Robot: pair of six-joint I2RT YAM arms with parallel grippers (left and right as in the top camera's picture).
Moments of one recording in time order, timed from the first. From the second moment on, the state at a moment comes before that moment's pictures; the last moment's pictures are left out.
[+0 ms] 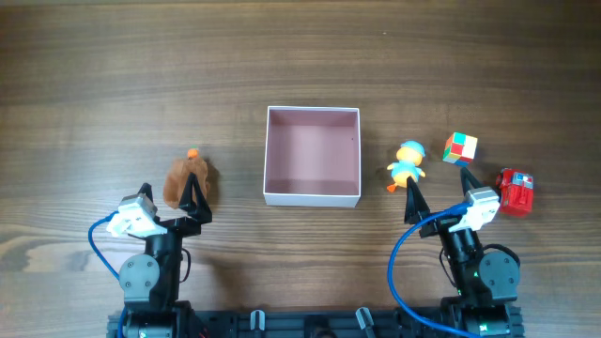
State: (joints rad) left arm 0.01 0.01 0.01 -0.07 -0.03 -0.42; right arm 0.07 0.02 0.01 0.00 -0.13 0.12
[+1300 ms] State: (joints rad) left arm 0.01 0.14 0.23 -0.21 0.10 -0.42; right arm 0.07 0.34 0.25 -0.17 -0.10 0.27
